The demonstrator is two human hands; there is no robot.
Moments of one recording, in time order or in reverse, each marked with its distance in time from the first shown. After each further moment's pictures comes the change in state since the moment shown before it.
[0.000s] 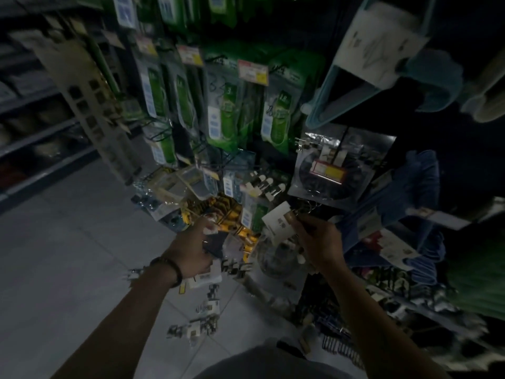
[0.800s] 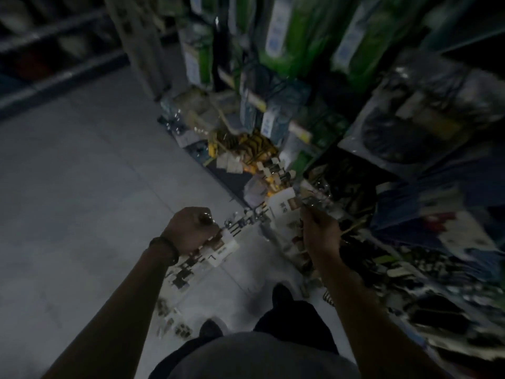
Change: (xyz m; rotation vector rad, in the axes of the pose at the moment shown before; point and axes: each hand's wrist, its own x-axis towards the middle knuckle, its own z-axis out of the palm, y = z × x) left_hand -0.041 -0.129 0.056 -0.243 0.087 -0.262; right_hand -0.055 0.043 0.124 0.034 -0.181 0.350
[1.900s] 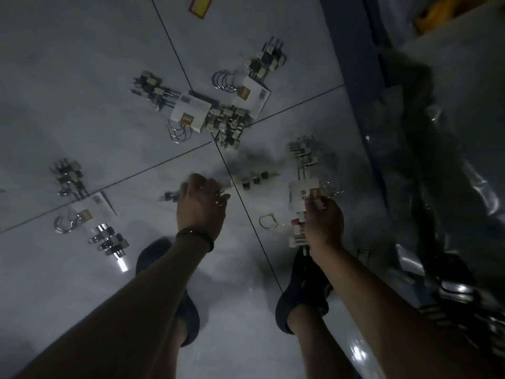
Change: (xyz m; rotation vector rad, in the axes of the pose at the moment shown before) left_hand 0.235 -0.529 0.578 0.180 0.264 -0.458; right_hand 0.215 0.631 0.378 -0.314 -0.262 0.431
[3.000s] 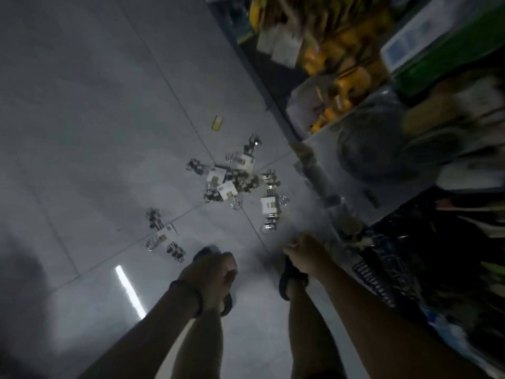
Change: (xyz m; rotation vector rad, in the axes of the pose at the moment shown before) left_hand -0.233 0.116 -0.390 0.078 -0.663 0.199; right_hand -0.303 -0.152 -0.204 -0.636 -0.423 -0.162
